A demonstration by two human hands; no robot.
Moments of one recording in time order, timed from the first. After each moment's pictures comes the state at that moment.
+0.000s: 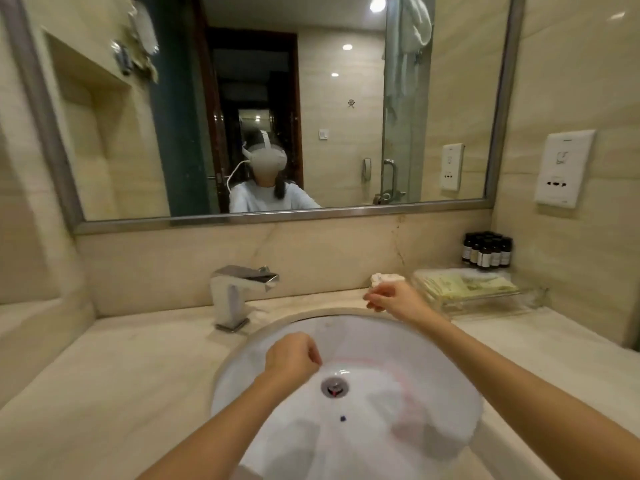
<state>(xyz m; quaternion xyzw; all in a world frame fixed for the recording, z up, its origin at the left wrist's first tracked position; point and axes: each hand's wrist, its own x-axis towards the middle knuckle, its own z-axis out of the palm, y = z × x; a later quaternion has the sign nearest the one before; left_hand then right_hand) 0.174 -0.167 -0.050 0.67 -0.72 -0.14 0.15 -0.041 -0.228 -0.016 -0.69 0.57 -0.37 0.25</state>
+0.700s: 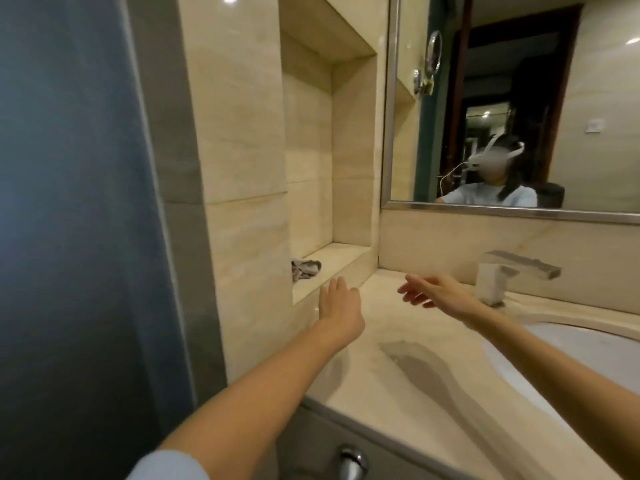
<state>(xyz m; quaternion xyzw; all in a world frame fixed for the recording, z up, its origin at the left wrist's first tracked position) 0.444 0.048 -0.004 0.85 -0.51 0.11 0.08 0.292 -0.064 0.018 -0.83 0.31 -0.25 0.39</state>
